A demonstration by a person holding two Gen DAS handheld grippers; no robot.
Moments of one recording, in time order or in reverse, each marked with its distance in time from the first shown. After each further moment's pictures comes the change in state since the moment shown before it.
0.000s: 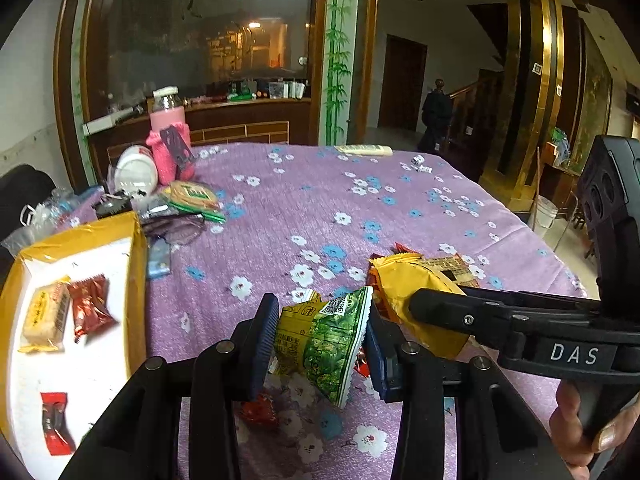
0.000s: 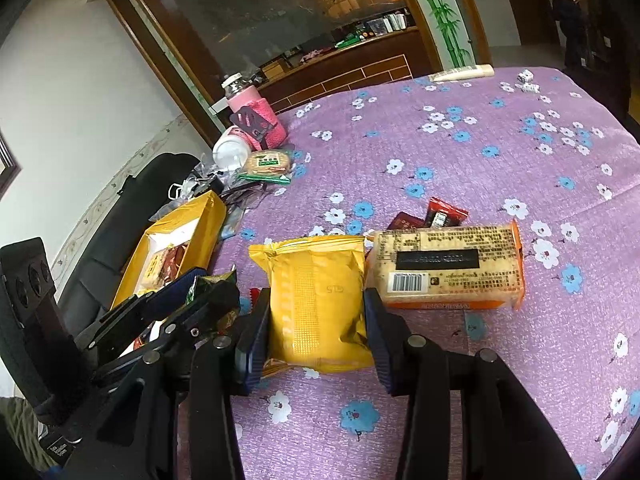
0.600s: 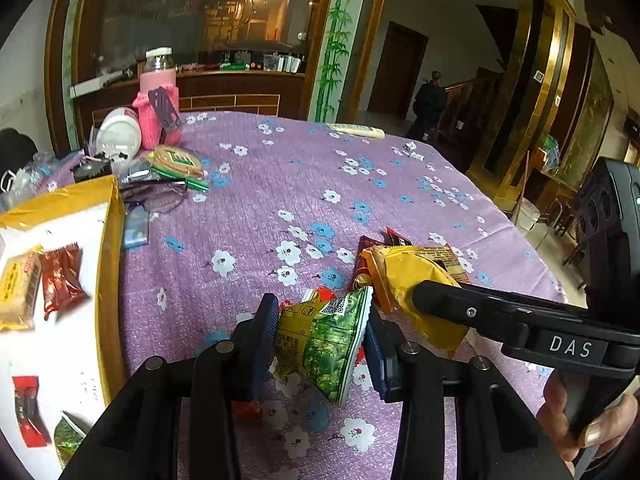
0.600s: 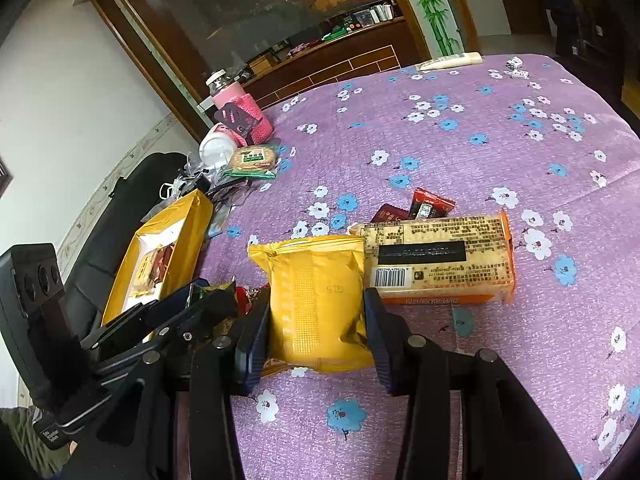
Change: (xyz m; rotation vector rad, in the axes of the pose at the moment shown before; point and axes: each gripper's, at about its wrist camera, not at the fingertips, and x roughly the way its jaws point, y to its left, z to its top) left arm 0.016 0.010 -0.002 -0.079 0.094 -0.096; right arm 0.005 -0.013 0.000 0.039 0.034 -0.024
